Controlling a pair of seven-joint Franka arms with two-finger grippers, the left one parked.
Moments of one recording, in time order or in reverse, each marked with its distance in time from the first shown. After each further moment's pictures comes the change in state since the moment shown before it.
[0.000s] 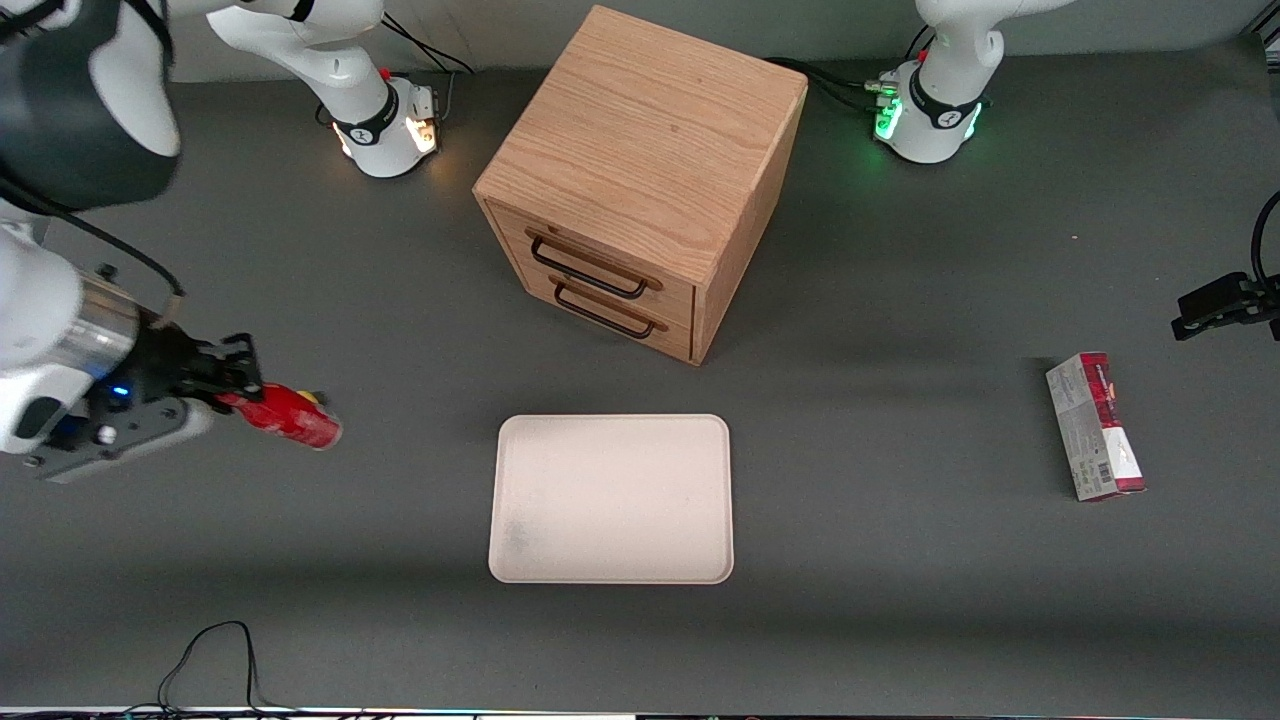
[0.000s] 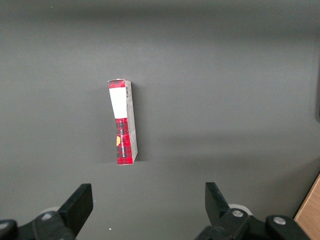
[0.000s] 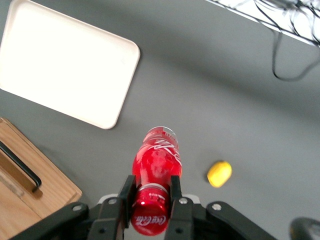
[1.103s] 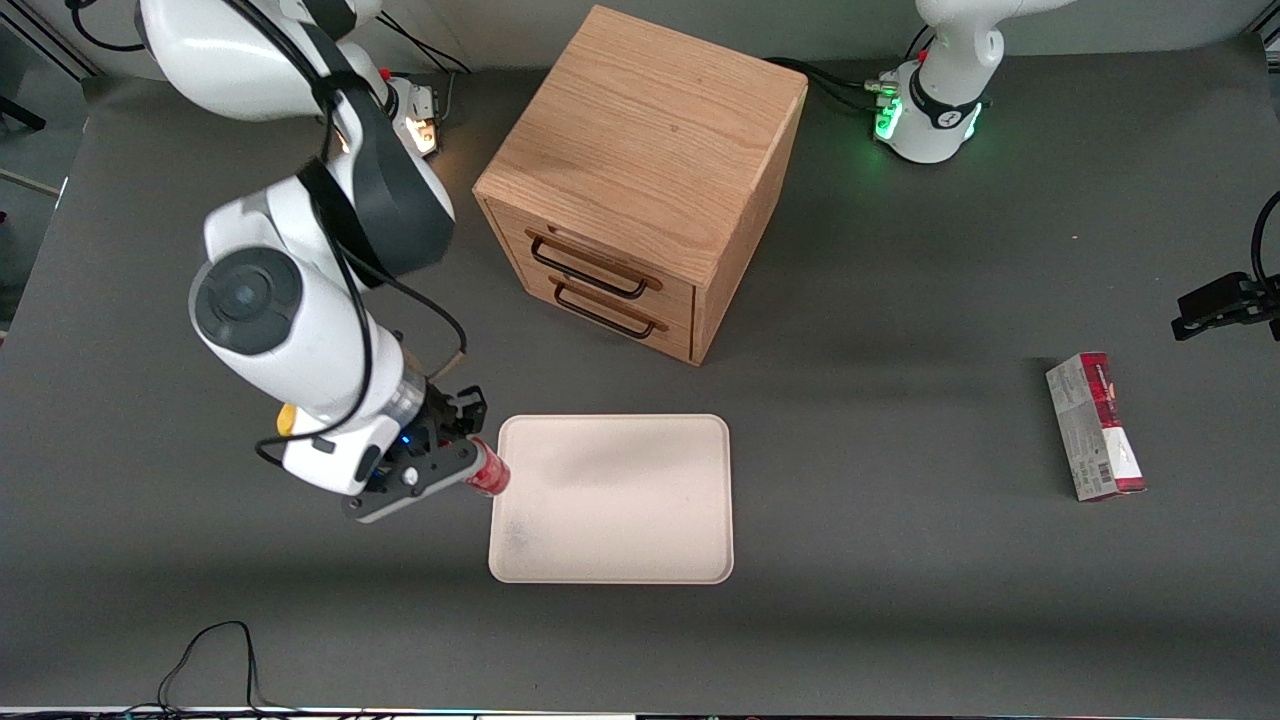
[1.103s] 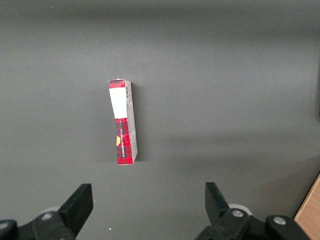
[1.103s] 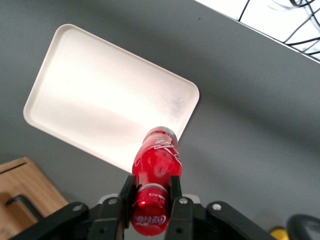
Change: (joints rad) arm 0.196 0.204 0.004 0.023 -0.013 0.246 0.136
